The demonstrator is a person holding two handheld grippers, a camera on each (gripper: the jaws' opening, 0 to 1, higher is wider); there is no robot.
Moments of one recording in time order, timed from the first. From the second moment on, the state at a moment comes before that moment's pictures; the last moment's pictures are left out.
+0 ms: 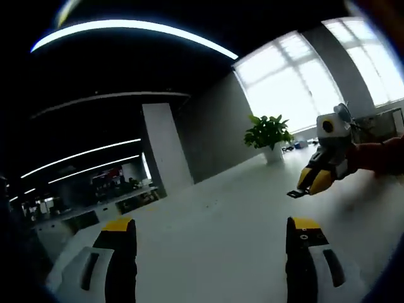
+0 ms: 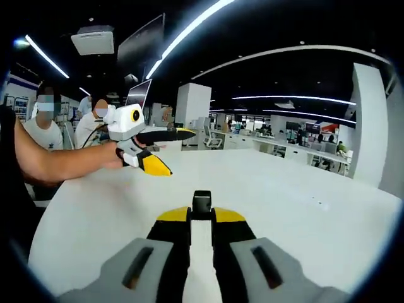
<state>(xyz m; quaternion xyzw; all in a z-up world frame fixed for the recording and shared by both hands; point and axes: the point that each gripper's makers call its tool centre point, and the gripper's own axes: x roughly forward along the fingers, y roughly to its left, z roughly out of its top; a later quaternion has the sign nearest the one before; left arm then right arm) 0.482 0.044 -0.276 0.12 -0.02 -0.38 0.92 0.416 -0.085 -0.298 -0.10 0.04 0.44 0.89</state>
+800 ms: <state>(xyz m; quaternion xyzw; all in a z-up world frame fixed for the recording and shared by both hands) 0.499 0.068 -0.303 0.10 0.04 -0.34 0.94 0.439 -0.109 -0.302 -0.10 0.05 0.36 0.93</state>
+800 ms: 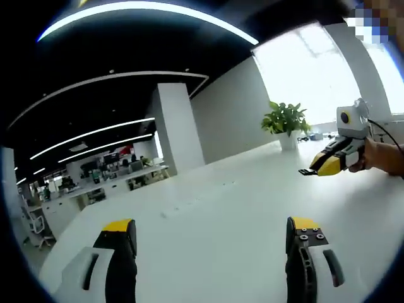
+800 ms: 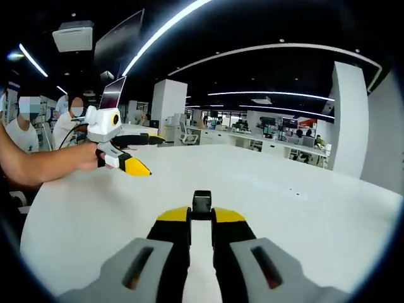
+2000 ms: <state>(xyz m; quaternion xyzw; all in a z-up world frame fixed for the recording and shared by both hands) 0.497 0.058 -0.325 0.10 0.08 -0.36 0.92 0.458 -0.132 -0.304 -0.07 0.08 0.33 0.94</state>
